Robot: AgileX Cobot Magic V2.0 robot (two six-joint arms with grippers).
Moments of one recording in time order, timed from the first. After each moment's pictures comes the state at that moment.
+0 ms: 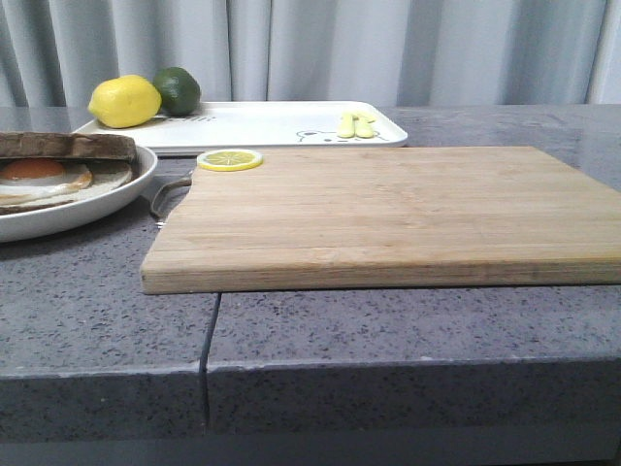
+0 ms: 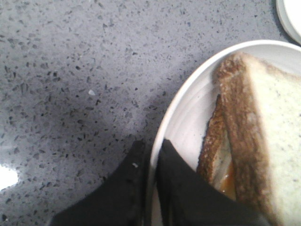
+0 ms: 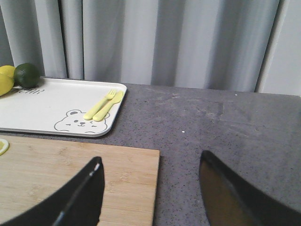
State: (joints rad) left arm 0.11 1.41 -0.83 -0.41 0.48 -0.16; right arm 0.13 0.47 -0.50 0.11 0.20 -0.09
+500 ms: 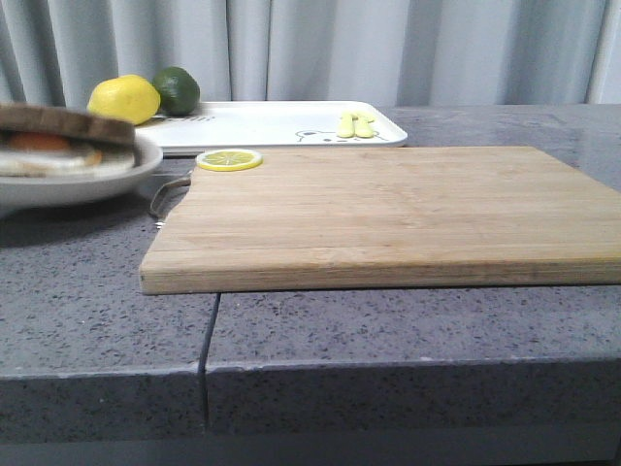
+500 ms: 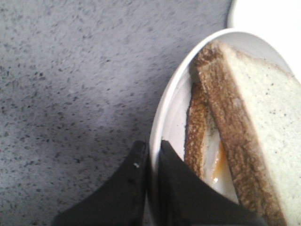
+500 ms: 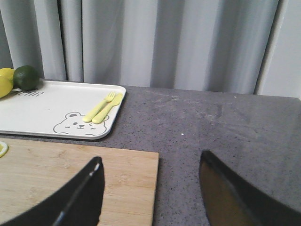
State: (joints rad) left arm 0.11 1.27 -0.83 -0.49 0.51 -0.16; right arm 0.13 0.47 -0.50 0.11 0.18 -0.09
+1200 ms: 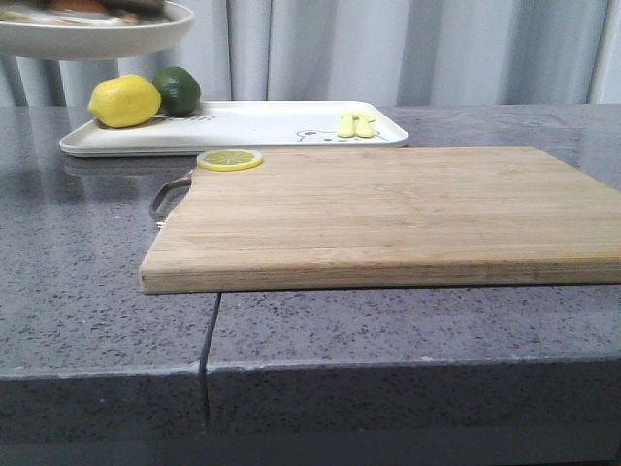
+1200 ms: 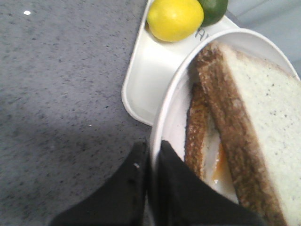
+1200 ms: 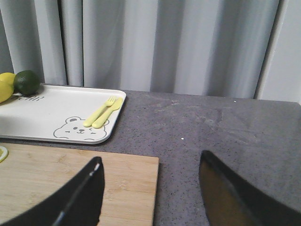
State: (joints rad) left arm 0.07 1.43 -1.20 -0.57 0.64 -0.12; right arm 0.13 0.47 -0.50 0.11 0.17 -0.09
